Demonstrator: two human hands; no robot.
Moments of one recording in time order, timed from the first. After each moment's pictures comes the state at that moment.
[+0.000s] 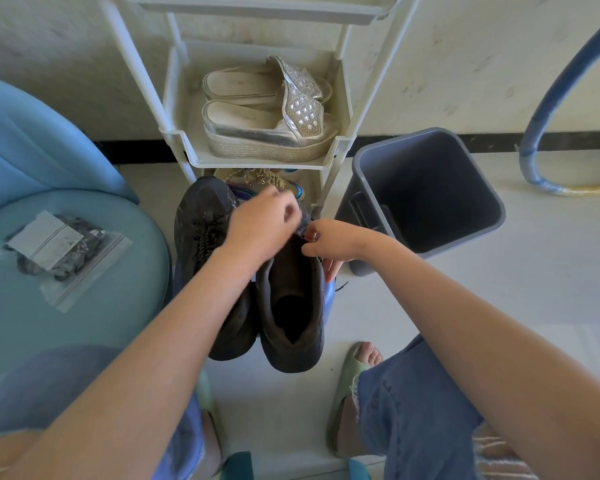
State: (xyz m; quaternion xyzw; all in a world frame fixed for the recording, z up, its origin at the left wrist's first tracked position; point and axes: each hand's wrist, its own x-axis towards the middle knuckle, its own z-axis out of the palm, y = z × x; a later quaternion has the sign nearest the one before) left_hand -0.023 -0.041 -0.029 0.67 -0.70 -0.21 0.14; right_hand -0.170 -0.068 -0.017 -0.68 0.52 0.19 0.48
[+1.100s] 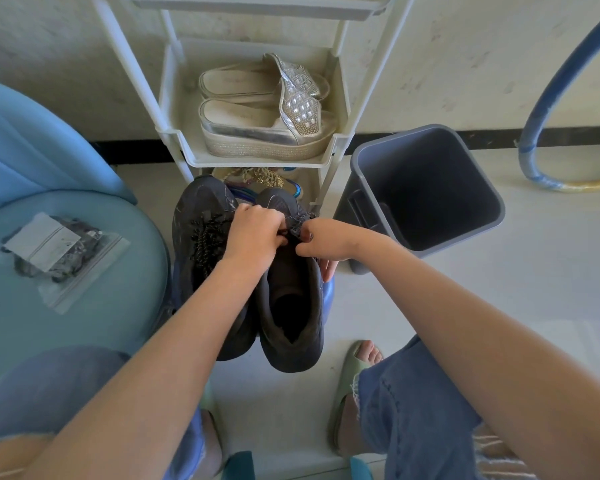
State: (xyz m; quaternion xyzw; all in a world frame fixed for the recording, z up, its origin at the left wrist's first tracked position) left_hand -0.024 -0.036 -0.049 0.66 -0.74 -0.13 0.03; right_hand -0.161 -0.062 -0.007 -0.72 0.51 0.20 0.42
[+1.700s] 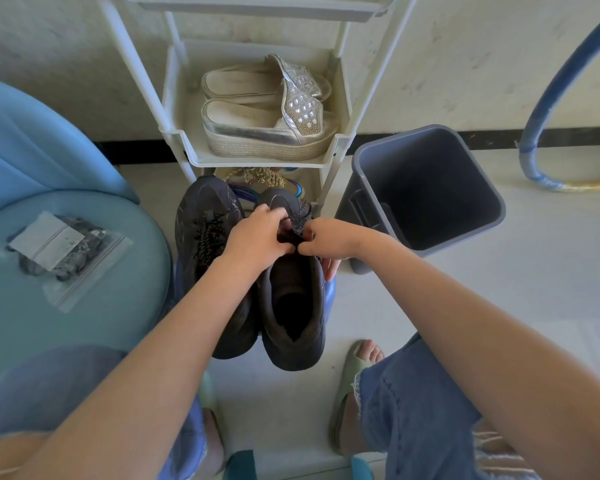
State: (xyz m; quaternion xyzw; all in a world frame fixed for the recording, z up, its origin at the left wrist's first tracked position) left_hand -0.021 -0.029 -0.043 0.69 -0.68 -0.25 0.05; right_hand -0.161 -0.062 -0.007 -0.72 0.51 0.19 0.43
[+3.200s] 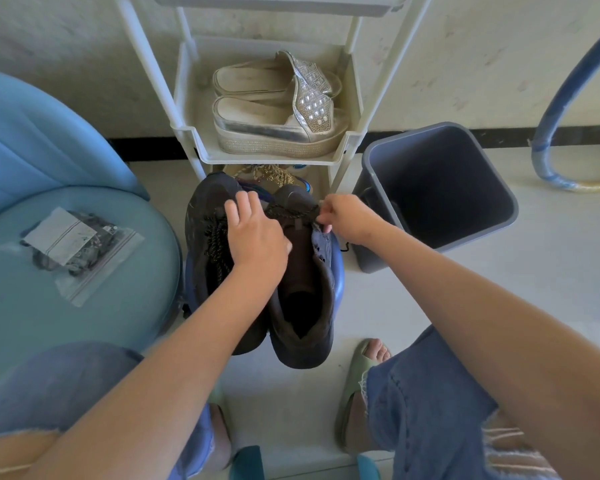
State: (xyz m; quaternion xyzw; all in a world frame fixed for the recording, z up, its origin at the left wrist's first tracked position) left_hand -0.033 -0.008 -0.028 0.76 -0.64 0.01 -0.13; right_hand -0.170 -0.089 -0.038 -0.73 0.57 0.06 0.36
